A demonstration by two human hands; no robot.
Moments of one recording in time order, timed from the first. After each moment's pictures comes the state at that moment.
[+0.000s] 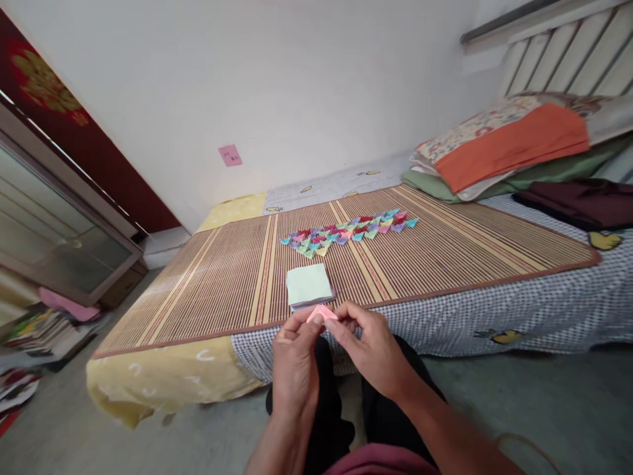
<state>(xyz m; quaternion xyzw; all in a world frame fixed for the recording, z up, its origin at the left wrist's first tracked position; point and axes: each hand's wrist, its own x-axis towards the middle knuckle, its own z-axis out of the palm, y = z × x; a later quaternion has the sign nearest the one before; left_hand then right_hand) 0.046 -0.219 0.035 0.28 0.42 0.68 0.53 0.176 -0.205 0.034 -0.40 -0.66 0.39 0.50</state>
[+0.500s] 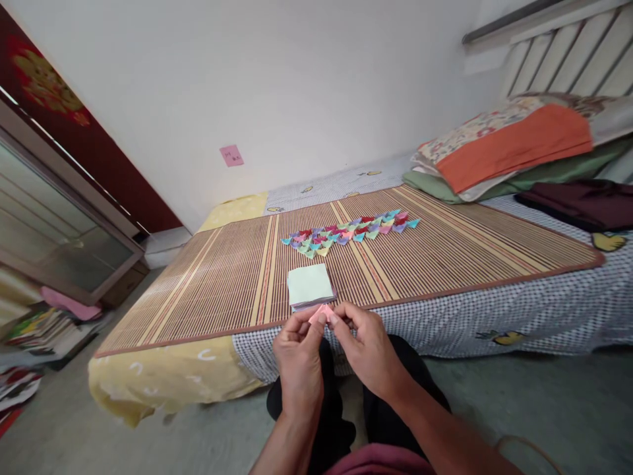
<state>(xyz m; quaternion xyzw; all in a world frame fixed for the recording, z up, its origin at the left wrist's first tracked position) 0.051 -0.220 0.030 0.34 0.47 0.69 0.43 0.163 -0.204 0.028 -0.41 -0.65 0.38 0.52</state>
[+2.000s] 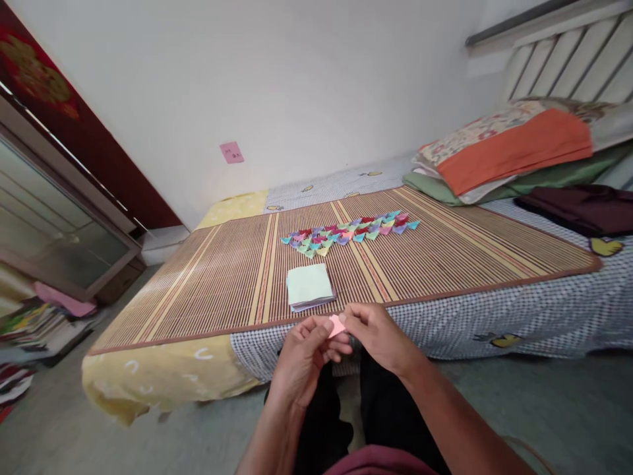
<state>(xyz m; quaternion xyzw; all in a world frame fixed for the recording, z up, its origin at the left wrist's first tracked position) 0.037 -0.217 0.038 0.30 0.43 0.51 0.68 0.190 -0.179 0.020 -0.41 -0.66 0.47 0.42</state>
